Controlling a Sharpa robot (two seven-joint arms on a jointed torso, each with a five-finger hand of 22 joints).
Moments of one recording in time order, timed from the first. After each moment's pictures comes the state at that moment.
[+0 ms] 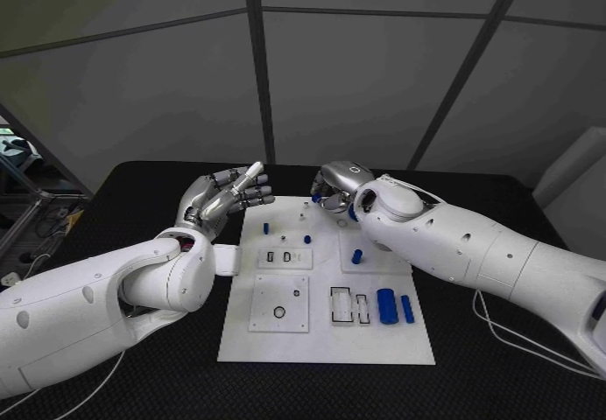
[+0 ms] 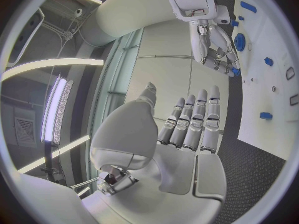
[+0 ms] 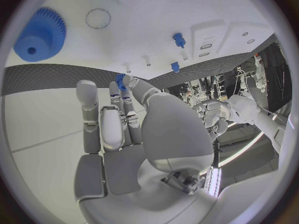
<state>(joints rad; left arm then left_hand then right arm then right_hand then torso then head) 1.08 -0.89 0.09 1.71 -0.03 -0.57 0.50 1.25 0.02 0.01 0.13 0.05 0.73 0.19 0.13 0.07 0.83 0.22 0.11 0.06 0.88 0.18 0.18 0.09 0.19 0.79 0.28 0.30 0.15 1.13 -0.42 0.18 1.08 -1.79 -0.31 -0.15 1.33 -0.03 0.43 -0.14 0.23 1.12 0.14 0.10 0.09 1.23 0.07 0.08 0.07 1.47 -0.01 1.36 1.11 0.16 1.17 0.09 1.13 0.74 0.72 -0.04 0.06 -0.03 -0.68</state>
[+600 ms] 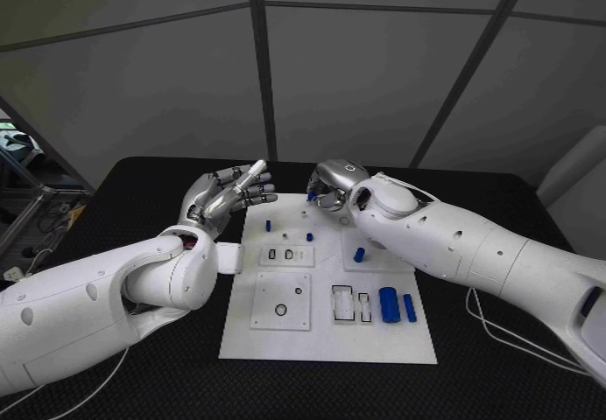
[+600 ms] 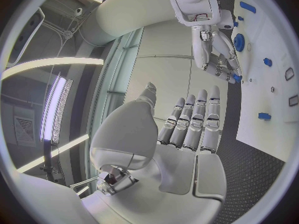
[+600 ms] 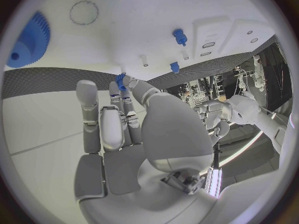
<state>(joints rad) 1.08 -0.88 0.09 1.71 -0.03 -0.57 0.50 1.25 0.02 0.01 0.13 0.05 0.73 0.19 0.13 0.07 0.83 0.22 0.11 0.06 0.88 0.18 0.18 0.09 0.19 0.78 0.28 0.30 0.15 1.13 -0.38 0.18 1.04 -1.79 -0.31 -0.13 1.32 -0.04 0.43 -0.14 0.23 1.12 0.14 0.09 0.09 1.23 0.07 0.08 0.07 1.47 -0.01 1.36 1.11 0.16 1.17 0.09 1.13 0.74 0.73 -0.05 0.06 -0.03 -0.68</state>
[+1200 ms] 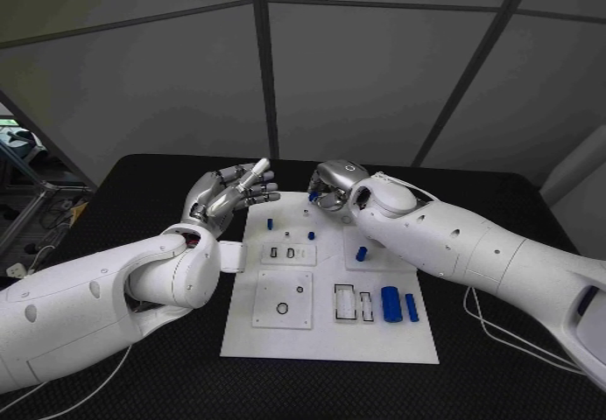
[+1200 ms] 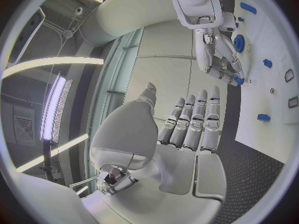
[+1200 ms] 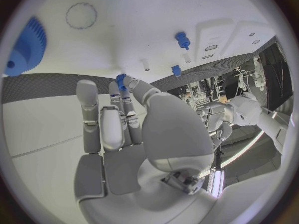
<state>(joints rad) 1.08 -0.88 0.09 1.71 -0.03 -0.57 0.50 1.25 0.02 0.01 0.13 0.05 0.73 0.19 0.13 0.07 0.83 0.22 0.10 0.06 0.87 0.18 0.18 0.09 0.19 0.78 0.28 0.30 0.15 1.13 -0.36 0.18 1.01 -1.78 -0.29 -0.13 1.32 -0.04 0.44 -0.13 0.22 1.11 0.14 0.09 0.09 1.23 0.07 0.07 0.07 1.47 -0.01 1.36 1.10 0.16 1.17 0.09 1.13 0.73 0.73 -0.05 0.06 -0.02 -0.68</state>
